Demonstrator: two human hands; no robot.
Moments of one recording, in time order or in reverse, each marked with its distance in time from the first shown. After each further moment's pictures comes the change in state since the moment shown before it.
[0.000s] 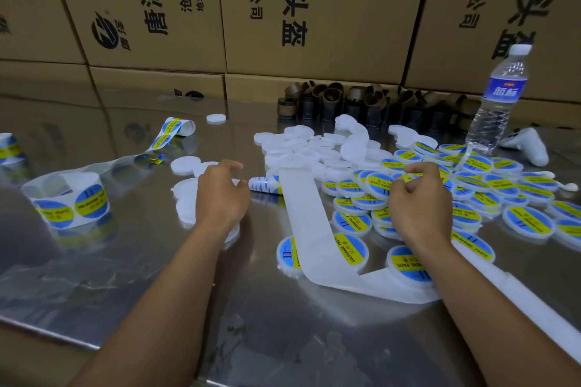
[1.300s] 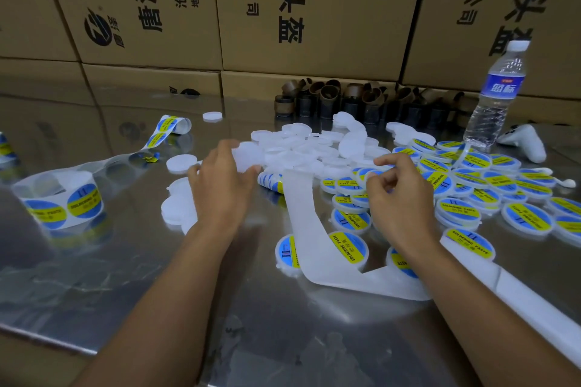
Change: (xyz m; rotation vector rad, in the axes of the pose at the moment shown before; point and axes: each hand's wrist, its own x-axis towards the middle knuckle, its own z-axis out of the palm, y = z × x) left_hand -0.003 0.011 0.003 0.100 0.168 0.161; right_hand -0.014 -0.014 0.009 0.114 -0.059 -0.193
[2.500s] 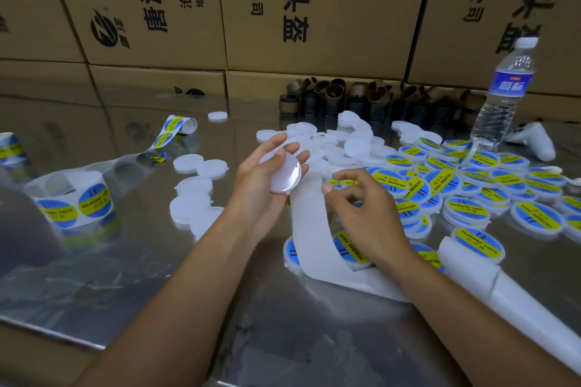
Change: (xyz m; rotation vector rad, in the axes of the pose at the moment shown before) left_hand -0.013 0.041 -0.004 -1.557 -0.442 -0.485; right_hand -0.023 -0.017 0.027 0.286 -0.276 0.060
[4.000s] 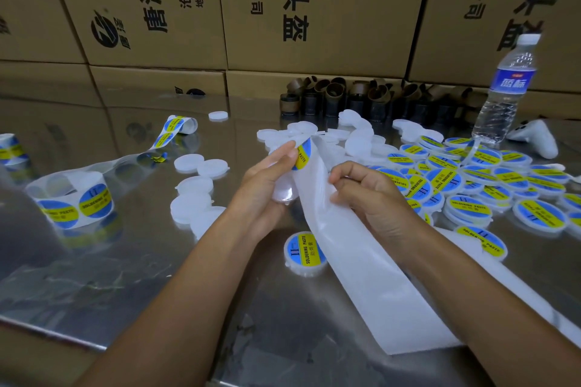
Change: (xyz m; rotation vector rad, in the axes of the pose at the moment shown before) left_hand 0.000 -0.003 -0.007 0.149 -0.007 -0.219; right_hand 0.003 -0.023 -0.017 0.549 -0.380 0.237
